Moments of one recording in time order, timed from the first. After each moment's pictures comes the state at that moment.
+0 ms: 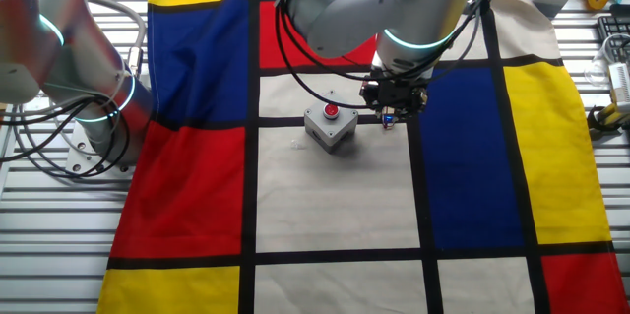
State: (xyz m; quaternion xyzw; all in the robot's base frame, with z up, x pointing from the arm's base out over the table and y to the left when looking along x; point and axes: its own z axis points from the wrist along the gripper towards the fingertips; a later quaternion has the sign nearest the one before) arm 0.503 0.016 0.017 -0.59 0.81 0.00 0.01
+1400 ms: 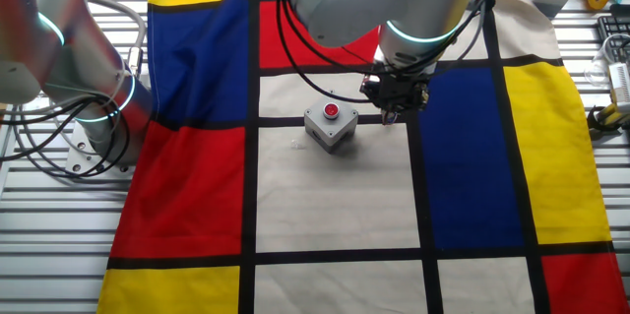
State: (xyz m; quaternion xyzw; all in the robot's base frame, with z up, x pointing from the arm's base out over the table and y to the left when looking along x) arm 0.504 0.017 0.028 -0.58 0.82 0.00 0.01
